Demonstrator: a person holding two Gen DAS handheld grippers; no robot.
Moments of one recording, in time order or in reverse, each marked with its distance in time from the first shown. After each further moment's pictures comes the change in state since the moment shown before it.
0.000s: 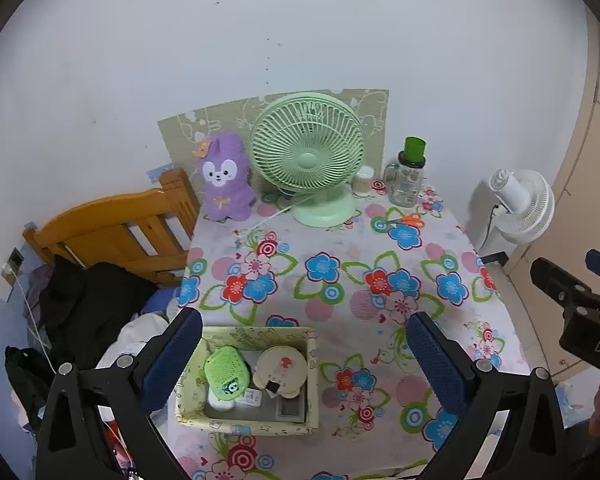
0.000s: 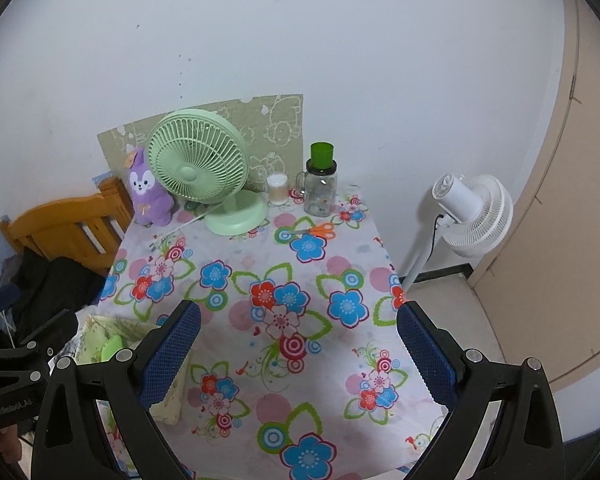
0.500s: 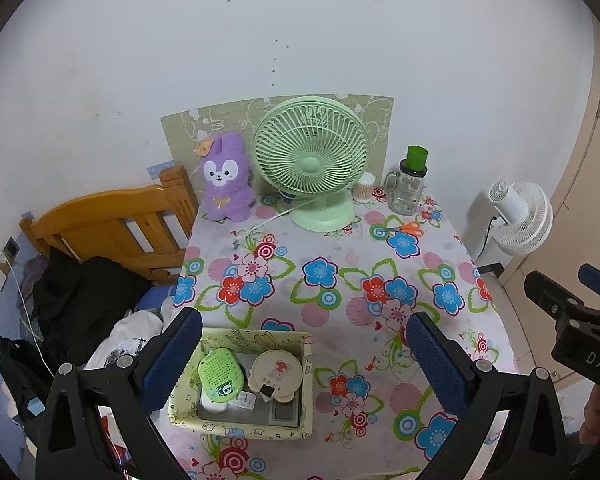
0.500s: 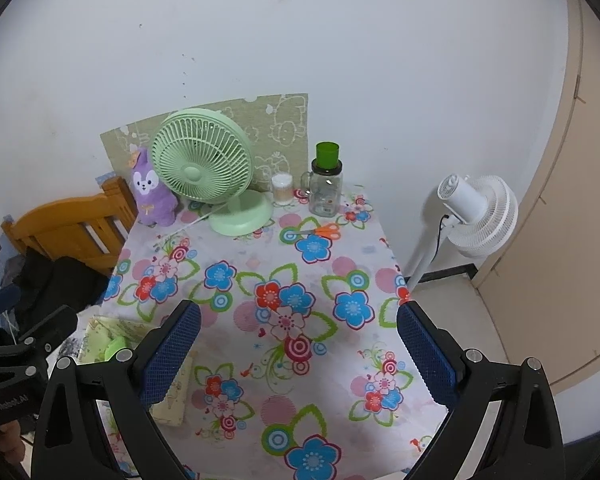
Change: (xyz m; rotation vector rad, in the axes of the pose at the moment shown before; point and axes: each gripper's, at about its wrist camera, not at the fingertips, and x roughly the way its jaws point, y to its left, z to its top) left arm 0.001 0.008 0.002 -0.047 -0.011 -0.022; right arm 0.004 0.003 0.002 -0.002 0.007 0.014
